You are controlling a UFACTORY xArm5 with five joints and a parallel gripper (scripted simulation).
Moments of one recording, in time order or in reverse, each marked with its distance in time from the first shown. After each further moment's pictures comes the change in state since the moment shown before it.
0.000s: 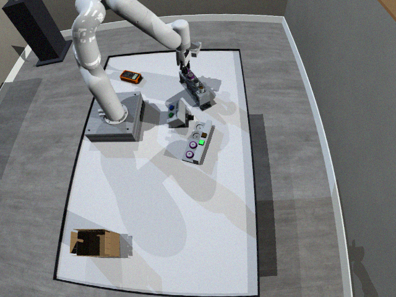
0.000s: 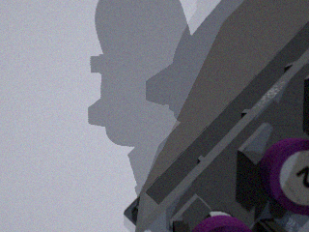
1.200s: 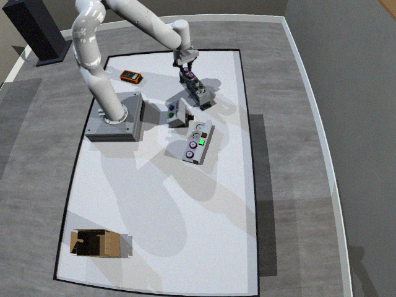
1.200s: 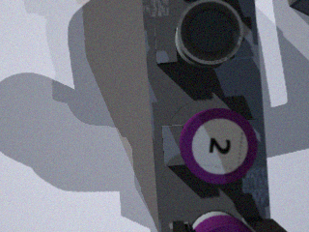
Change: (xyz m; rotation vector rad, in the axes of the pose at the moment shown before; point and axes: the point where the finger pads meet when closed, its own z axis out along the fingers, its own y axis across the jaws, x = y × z) arm 0.000 0.000 0.000 0.000 0.000 0.842
